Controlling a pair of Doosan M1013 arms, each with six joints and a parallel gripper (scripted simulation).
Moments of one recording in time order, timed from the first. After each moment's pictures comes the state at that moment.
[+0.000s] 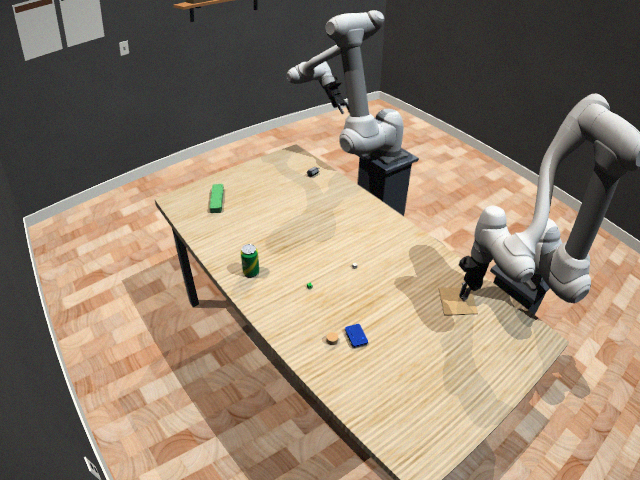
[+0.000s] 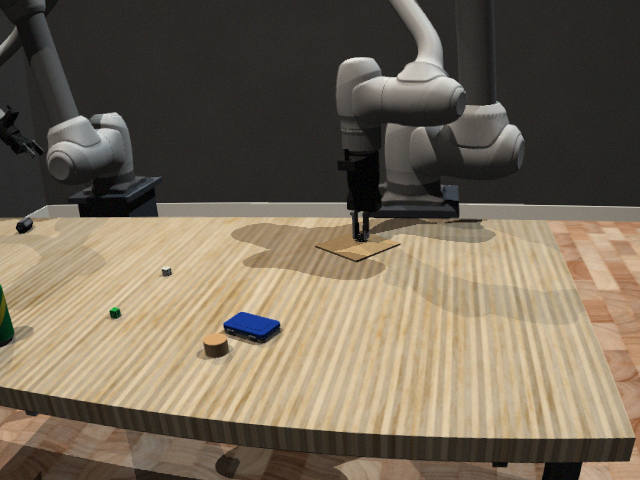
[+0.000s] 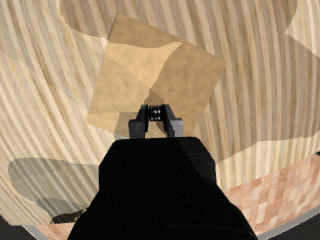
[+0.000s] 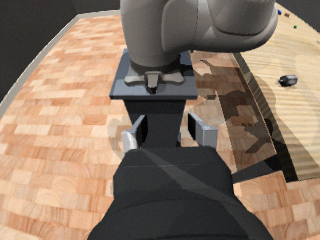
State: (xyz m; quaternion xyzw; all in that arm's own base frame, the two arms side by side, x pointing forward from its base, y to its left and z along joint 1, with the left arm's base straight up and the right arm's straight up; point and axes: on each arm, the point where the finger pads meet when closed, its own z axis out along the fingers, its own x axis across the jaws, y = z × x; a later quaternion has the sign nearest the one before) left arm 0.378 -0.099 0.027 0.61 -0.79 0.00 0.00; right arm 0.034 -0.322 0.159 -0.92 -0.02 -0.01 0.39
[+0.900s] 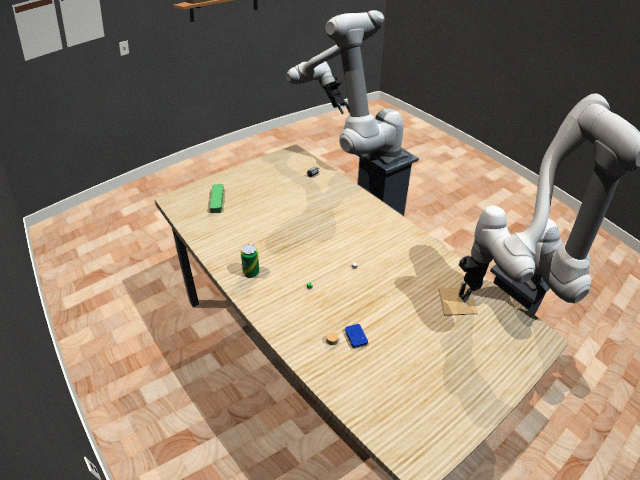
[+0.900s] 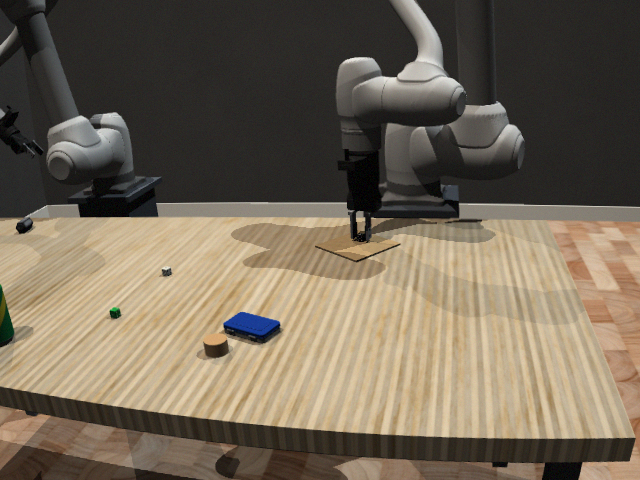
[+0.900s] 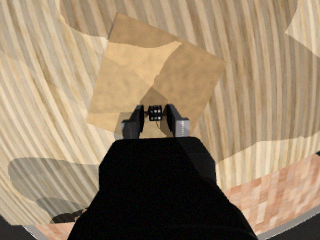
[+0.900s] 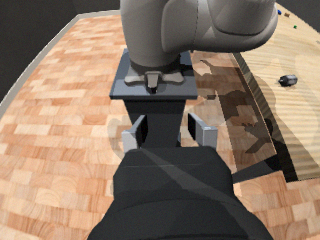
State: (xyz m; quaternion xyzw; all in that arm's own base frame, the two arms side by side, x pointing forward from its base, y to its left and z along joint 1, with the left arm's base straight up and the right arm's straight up) left arm 0.378 -0.099 0.027 0.61 -0.79 0.00 0.00; right arm 0.034 -0.322 0.159 -0.92 -0.02 -0.01 0.39
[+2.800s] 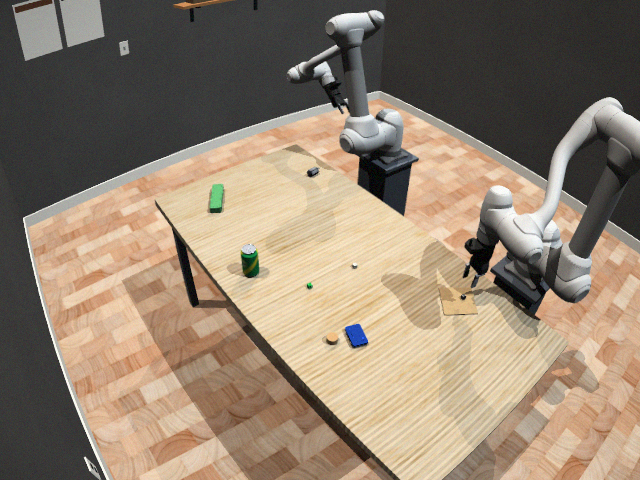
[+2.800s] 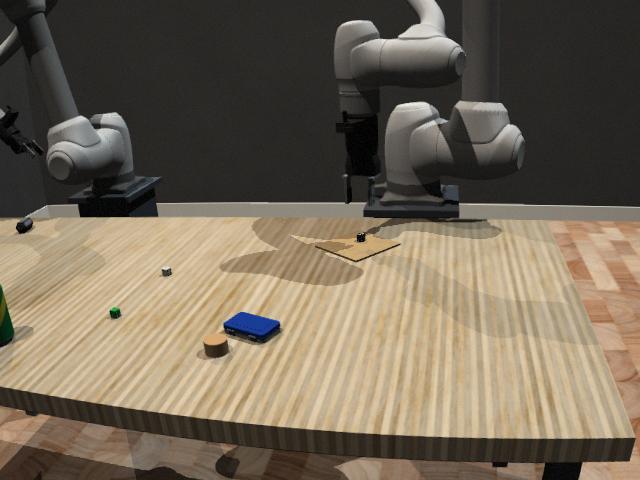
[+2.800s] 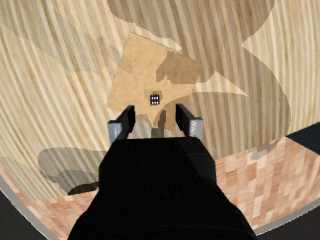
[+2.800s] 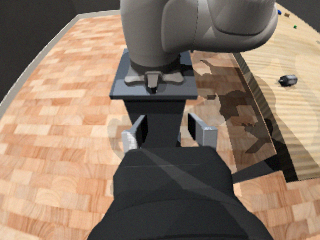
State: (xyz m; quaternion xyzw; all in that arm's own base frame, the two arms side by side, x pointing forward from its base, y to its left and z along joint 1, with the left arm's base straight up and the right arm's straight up) left arm 0.376 -0.098 0.111 0.61 -0.79 0.00 0.00; right arm 0.034 -0.322 0.159 -0.92 -0.02 -0.01 0.39
